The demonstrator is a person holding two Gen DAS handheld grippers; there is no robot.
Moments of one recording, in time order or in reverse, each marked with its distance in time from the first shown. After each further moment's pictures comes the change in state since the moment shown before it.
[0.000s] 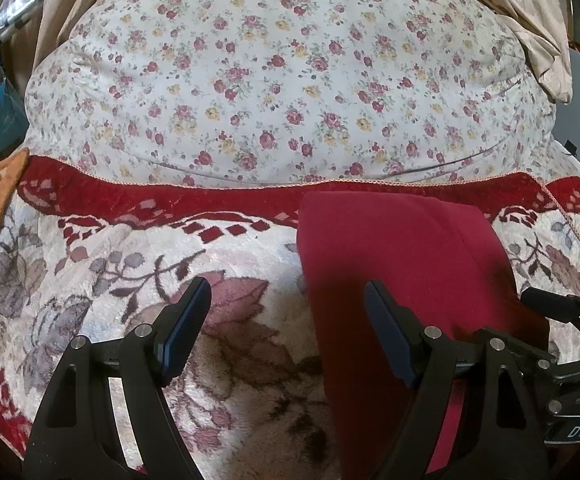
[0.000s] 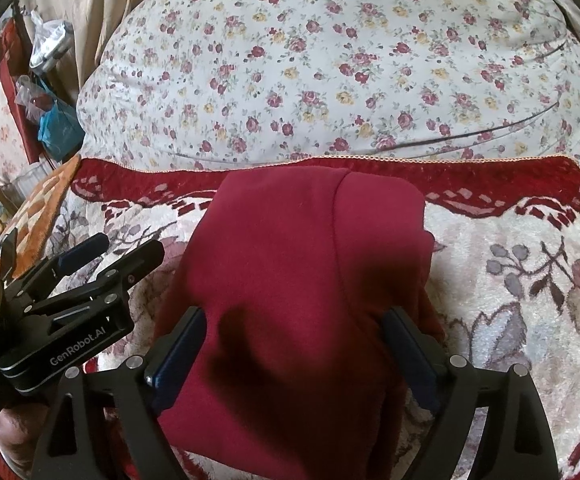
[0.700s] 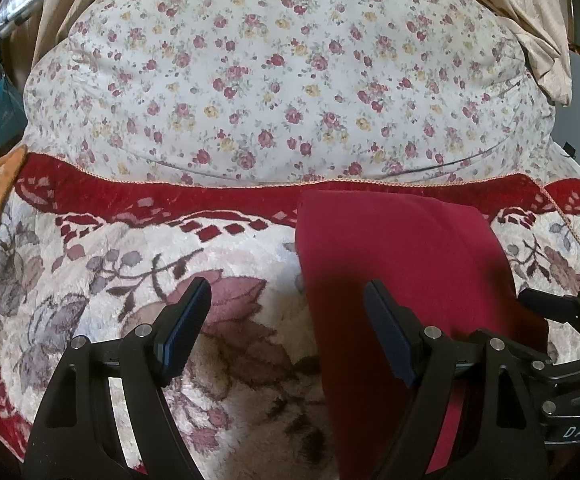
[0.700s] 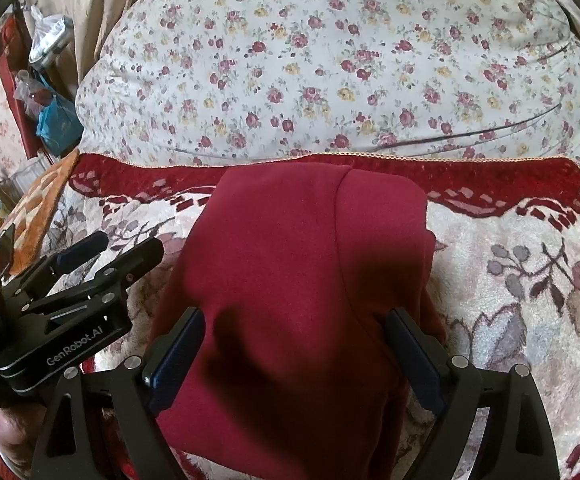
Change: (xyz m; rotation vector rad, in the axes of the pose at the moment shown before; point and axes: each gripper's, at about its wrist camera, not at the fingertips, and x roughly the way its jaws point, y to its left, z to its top) left arm 0.001 -0.001 -0.002 -0.009 -0.005 -0.013; right arm 0.004 -0.001 0.002 -0.011 0.017 -0.005
